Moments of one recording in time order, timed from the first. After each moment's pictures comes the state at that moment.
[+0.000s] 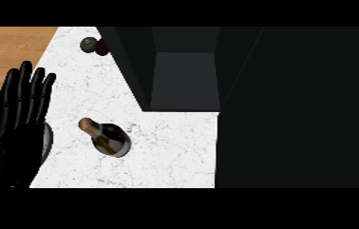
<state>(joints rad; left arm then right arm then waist) 0.01 0.11 -0.01 -2.10 0.00 0.01 0.00 0.01 -0.09 0.03 -2.10 0.01 0.01 -0.01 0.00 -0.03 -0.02</state>
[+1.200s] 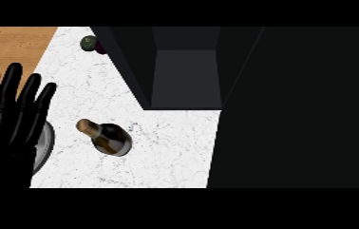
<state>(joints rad) -0.06 0.02 -0.14 -2.39 -0.01 0.17 0.50 0.16 -0.03 0.32 -2.49 0.00 -0.04 0.41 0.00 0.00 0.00</state>
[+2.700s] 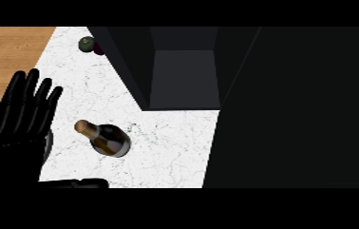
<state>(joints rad) 0.02 0.02 -0.06 -2.26 0.01 0.14 0.45 0.00 -0.11 0.53 -2.51 0.08 -0.30 0.59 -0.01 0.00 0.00</state>
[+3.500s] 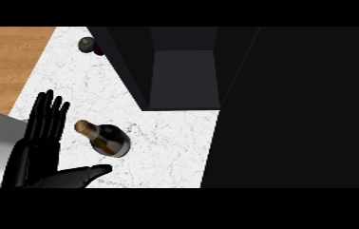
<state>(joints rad) 0.17 0.02 0.03 -1.97 0.06 0.07 0.07 -0.08 -0.18 0.57 -2.51 0.10 -0.40 0.66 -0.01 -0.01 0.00</state>
